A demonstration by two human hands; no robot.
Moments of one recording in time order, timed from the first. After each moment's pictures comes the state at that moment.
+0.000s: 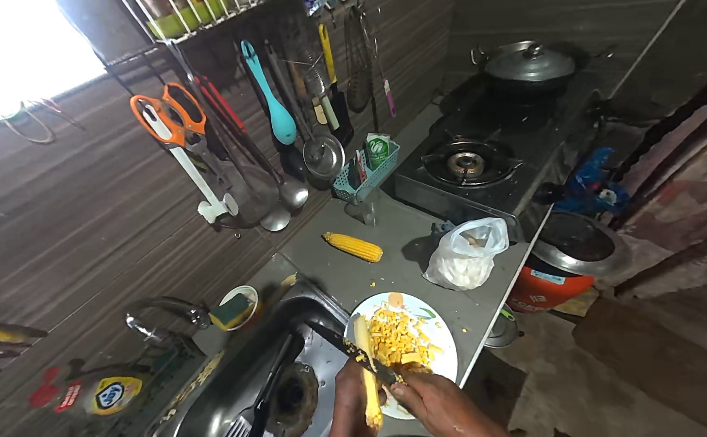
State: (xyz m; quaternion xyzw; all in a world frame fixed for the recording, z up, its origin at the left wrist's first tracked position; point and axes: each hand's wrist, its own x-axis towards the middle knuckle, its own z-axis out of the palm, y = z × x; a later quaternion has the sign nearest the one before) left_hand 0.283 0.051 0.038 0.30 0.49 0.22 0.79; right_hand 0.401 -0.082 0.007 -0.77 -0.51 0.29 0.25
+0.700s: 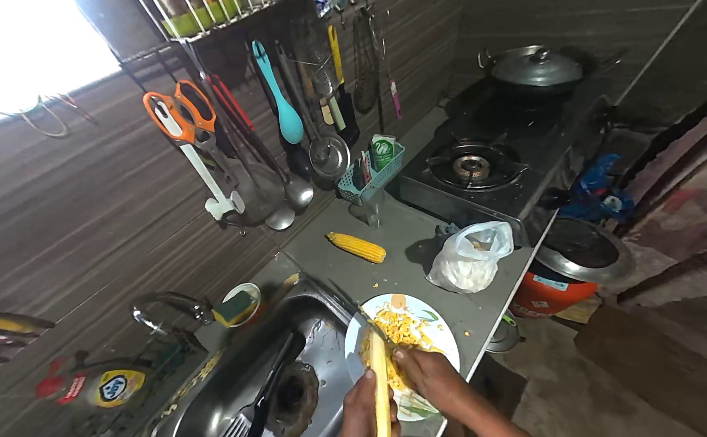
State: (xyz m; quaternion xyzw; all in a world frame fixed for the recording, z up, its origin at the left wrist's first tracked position) left_hand 0.259 0.031 0.045 0.30 0.44 0.15 0.83; right_hand 0.430 -0.051 0.008 -0.79 -0.41 0.38 0.27
